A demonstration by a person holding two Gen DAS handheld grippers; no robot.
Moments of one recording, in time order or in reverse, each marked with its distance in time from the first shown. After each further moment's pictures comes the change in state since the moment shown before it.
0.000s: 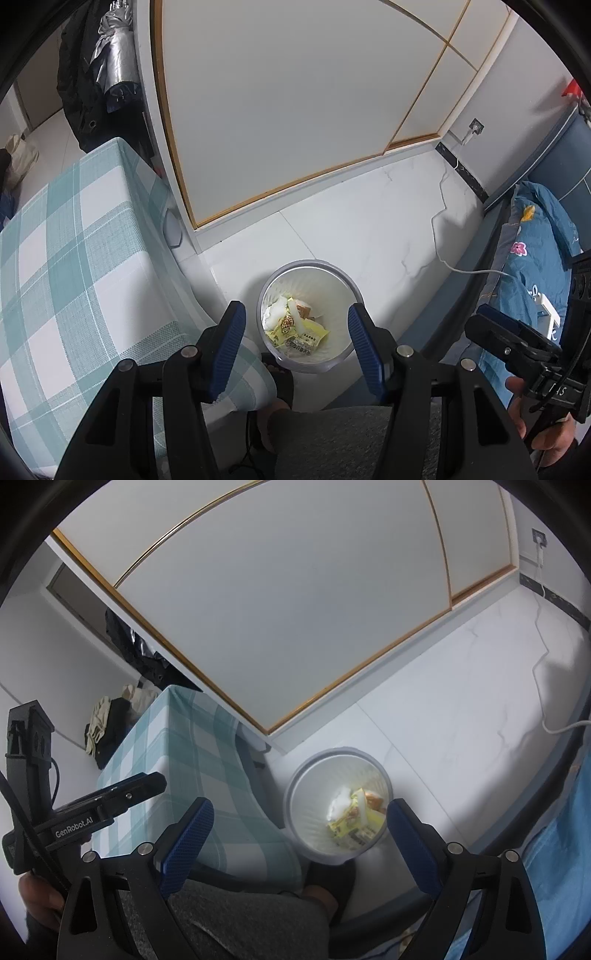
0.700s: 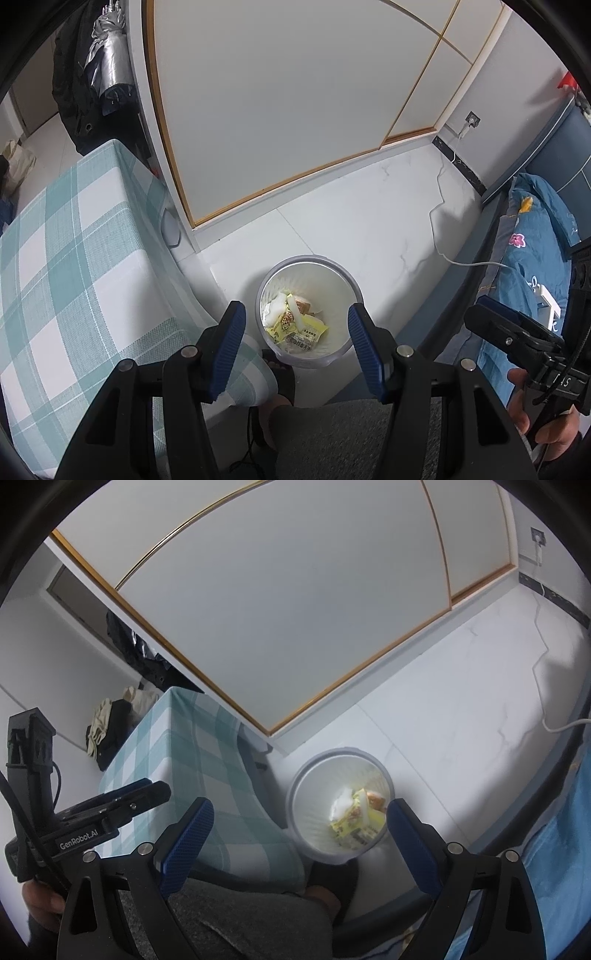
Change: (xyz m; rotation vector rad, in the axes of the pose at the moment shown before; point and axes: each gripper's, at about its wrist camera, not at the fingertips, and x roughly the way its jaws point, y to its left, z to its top) left arm 0.000 -0.004 -0.003 0.029 0.014 0.002; right arm -0.005 0.001 -0.003 0.015 -0.006 0.000
